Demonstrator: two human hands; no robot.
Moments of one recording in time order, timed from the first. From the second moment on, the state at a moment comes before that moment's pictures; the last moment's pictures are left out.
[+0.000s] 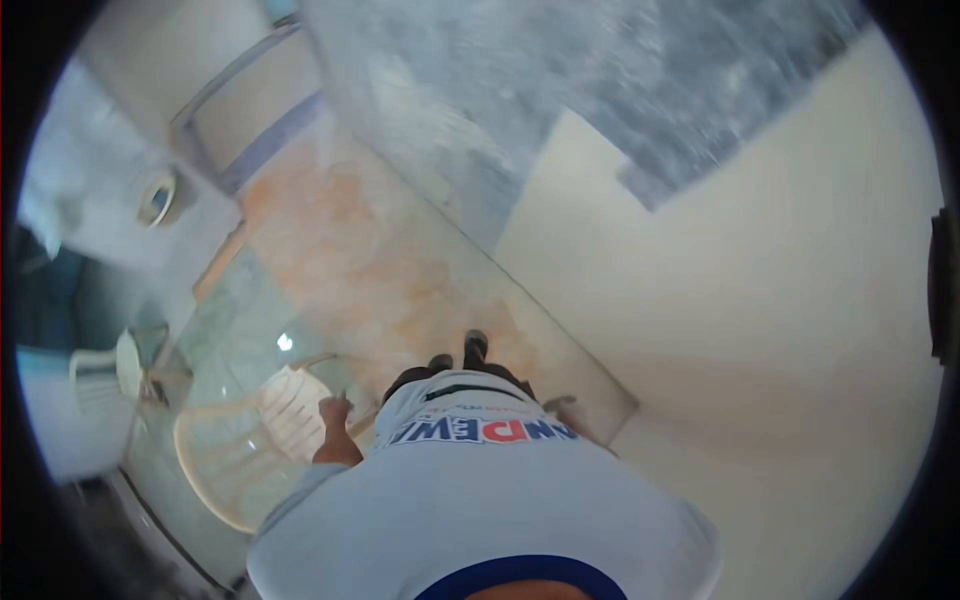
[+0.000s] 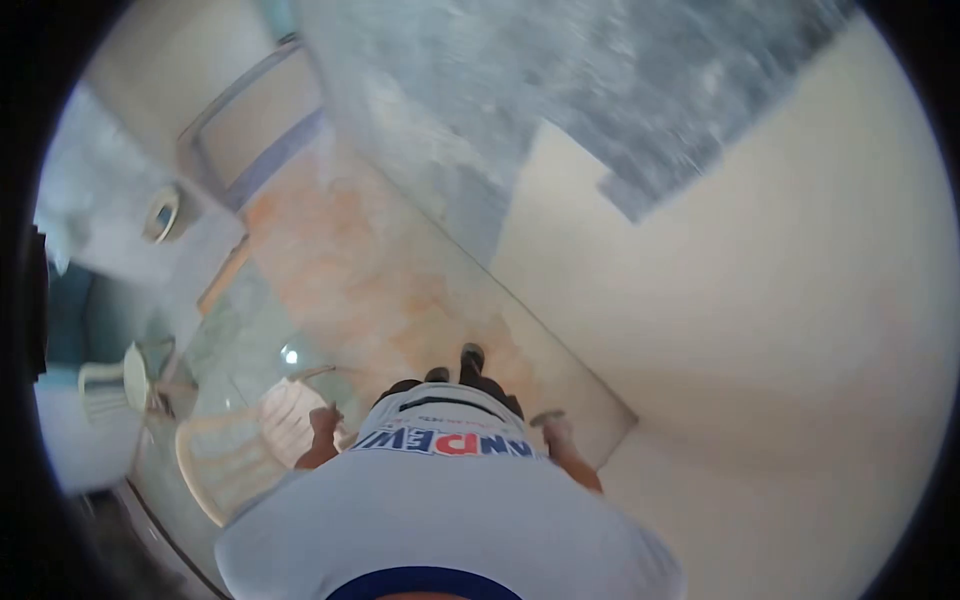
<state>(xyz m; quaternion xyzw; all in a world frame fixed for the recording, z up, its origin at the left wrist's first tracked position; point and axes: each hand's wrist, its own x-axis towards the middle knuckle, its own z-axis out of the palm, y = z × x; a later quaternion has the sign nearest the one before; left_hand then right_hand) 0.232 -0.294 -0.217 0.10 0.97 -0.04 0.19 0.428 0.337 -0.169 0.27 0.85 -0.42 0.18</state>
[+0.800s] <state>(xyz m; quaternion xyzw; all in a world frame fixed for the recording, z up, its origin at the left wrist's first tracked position) -0.007 -0.259 -0.167 -0.15 0.89 0.42 0.13 0.181 0.312 -0.136 0.49 0.69 -0.47 0.25</state>
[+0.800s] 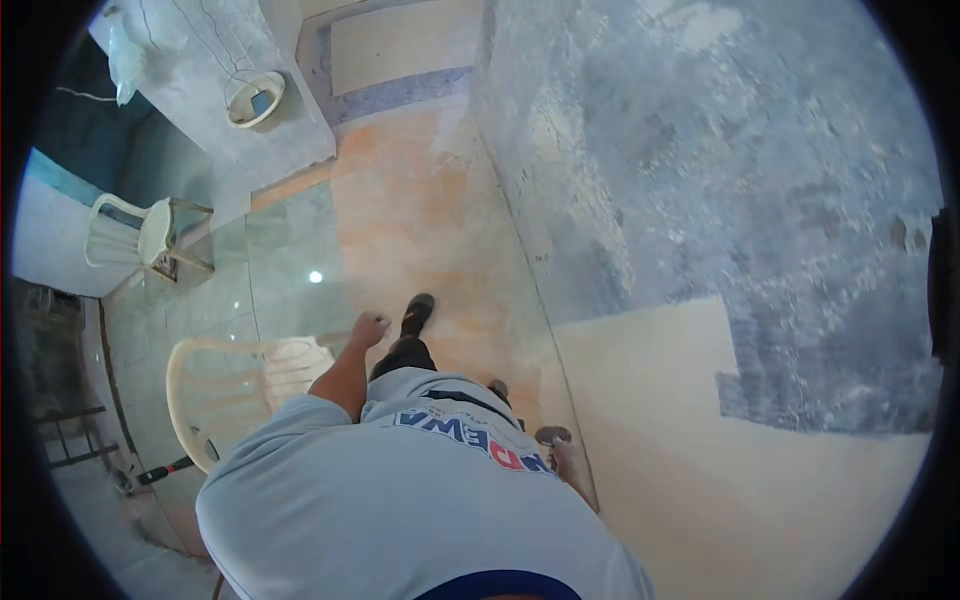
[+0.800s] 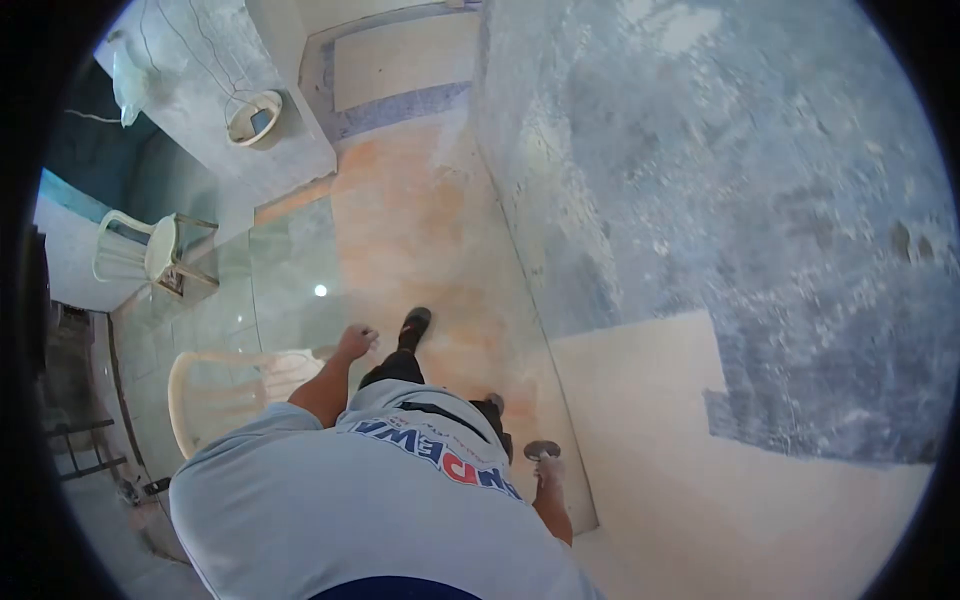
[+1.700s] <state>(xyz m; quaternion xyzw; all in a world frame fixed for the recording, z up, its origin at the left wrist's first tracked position) -0.239 -0.346 -0.128 -0.16 0.79 0.57 0.17 0.112 0.202 -0.092 0.63 0.64 -0.41 0.16</state>
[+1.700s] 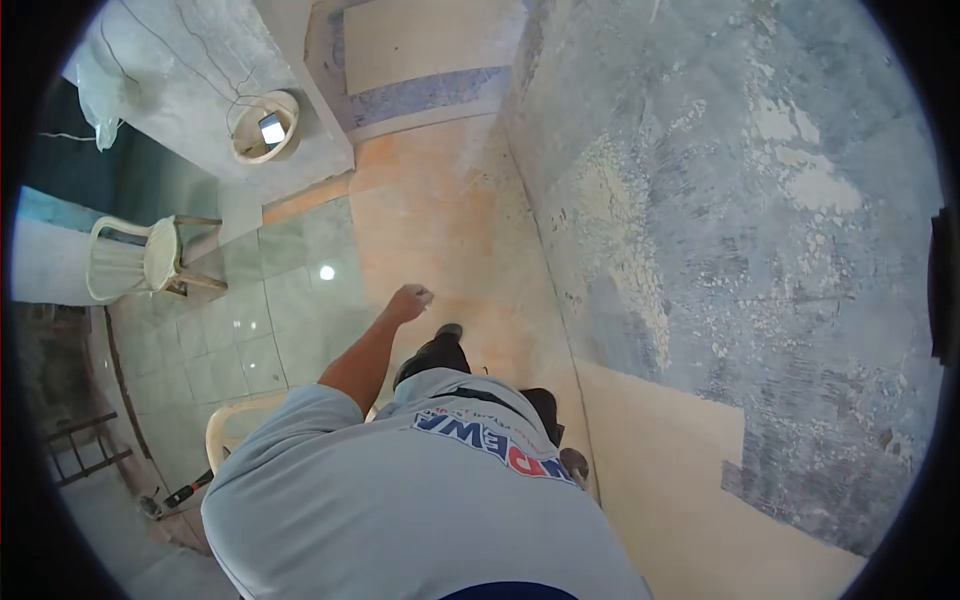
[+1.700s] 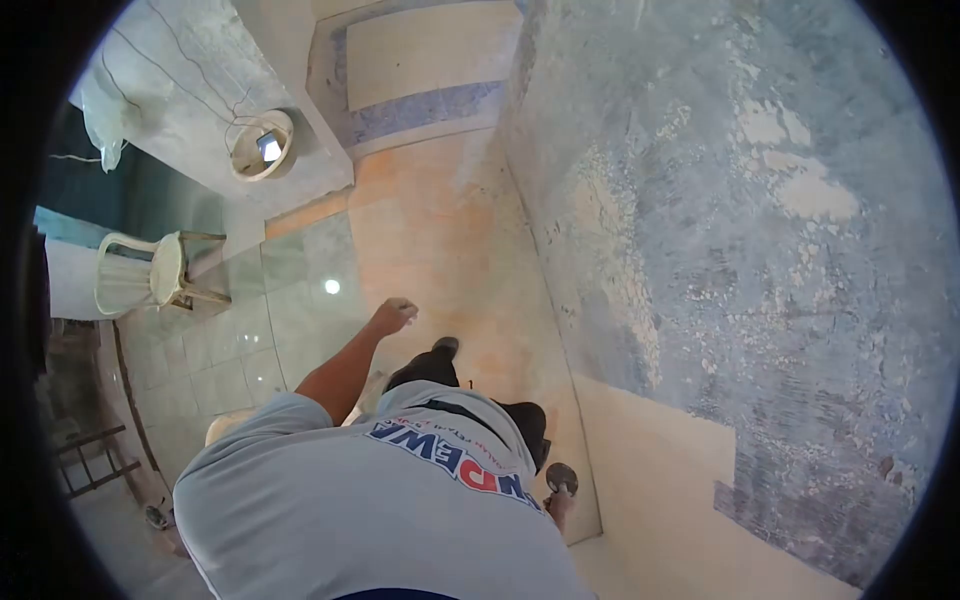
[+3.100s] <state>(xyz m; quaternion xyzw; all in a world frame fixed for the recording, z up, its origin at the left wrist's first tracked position) -0.243 0.147 -0.070 0.20 0.67 0.40 0.59 0.126 0.229 -0.098 0.58 0.52 -0.62 -0.03</state>
